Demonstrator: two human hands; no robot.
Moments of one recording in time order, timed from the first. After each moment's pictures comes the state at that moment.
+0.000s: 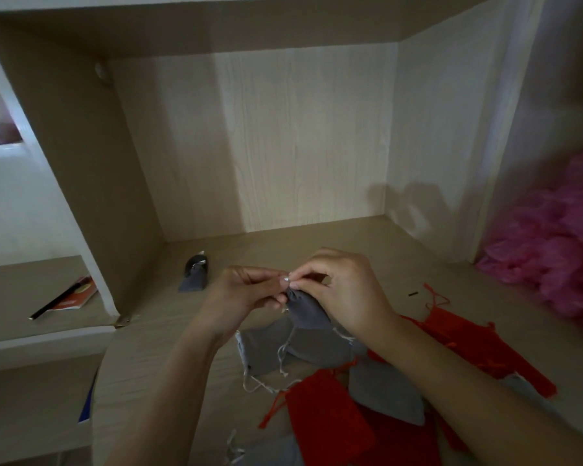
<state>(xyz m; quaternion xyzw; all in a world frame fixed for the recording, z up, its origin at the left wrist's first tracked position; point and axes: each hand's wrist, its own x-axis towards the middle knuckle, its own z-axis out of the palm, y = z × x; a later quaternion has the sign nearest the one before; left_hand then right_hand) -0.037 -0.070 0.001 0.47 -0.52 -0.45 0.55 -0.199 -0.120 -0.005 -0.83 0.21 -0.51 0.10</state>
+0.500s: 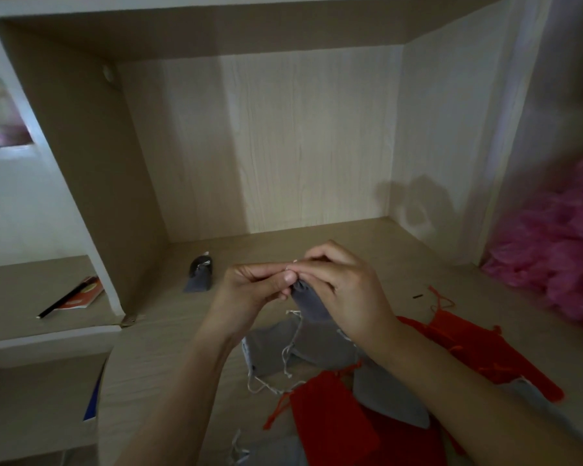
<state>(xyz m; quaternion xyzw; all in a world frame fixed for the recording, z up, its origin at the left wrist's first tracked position) -0.045 -0.070 -0.001 0.41 -0.54 -0.41 0.60 -0.197 -0.114 -0.007 -0.82 0.18 -0.55 0.00</state>
